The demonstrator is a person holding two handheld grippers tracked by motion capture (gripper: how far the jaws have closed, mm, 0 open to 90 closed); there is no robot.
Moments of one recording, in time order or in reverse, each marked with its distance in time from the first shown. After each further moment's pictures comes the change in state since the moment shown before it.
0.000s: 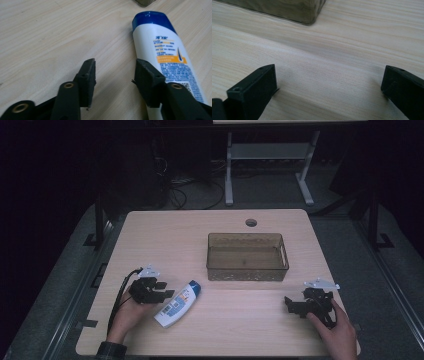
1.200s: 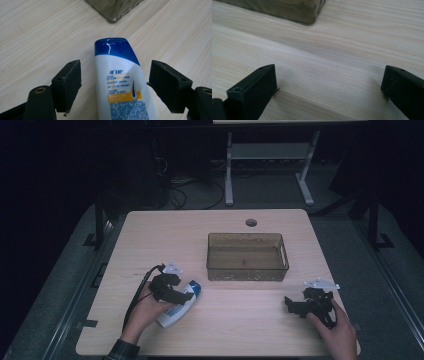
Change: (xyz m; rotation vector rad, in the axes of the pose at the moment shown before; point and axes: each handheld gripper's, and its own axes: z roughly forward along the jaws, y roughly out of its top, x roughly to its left) left arm -0.048 0.045 0.020 0.099 -0.010 0.064; right arm 0.000 0.000 0.000 0.000 0.000 -0.001
